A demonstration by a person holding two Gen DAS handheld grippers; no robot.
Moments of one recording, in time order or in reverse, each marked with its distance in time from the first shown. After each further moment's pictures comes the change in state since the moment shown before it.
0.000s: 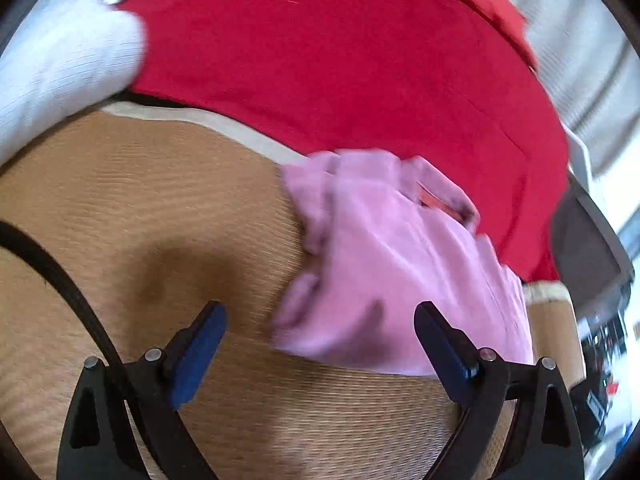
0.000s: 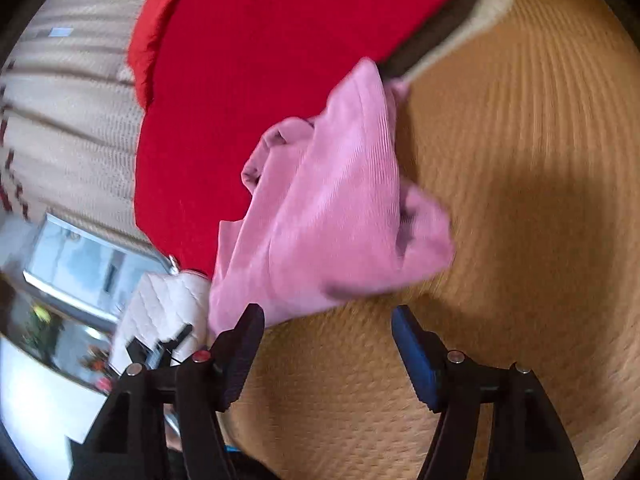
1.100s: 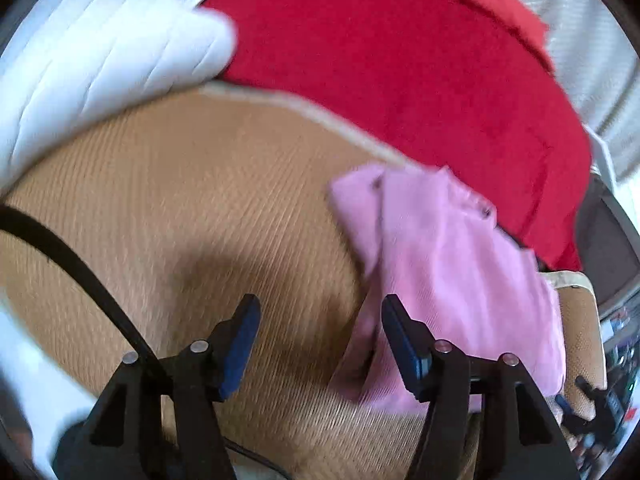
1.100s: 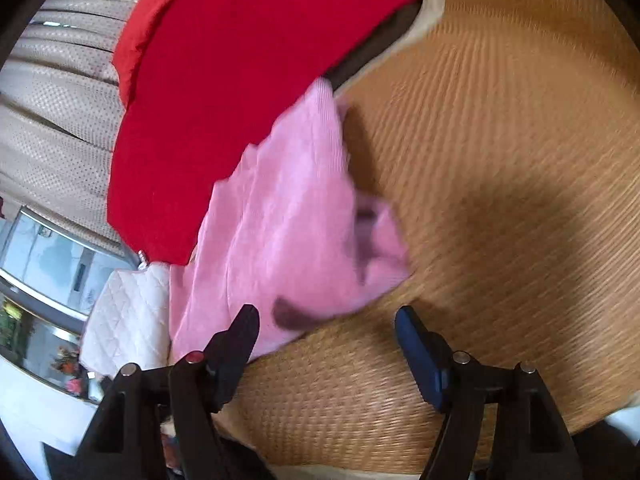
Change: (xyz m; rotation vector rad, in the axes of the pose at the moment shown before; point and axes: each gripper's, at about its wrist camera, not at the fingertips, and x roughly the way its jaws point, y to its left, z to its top) left arm -0.090 0.020 -0.047 -0.054 -0.037 0.172; right arm -0.047 0.019 -0.034 -0.087 -0.135 -0.185
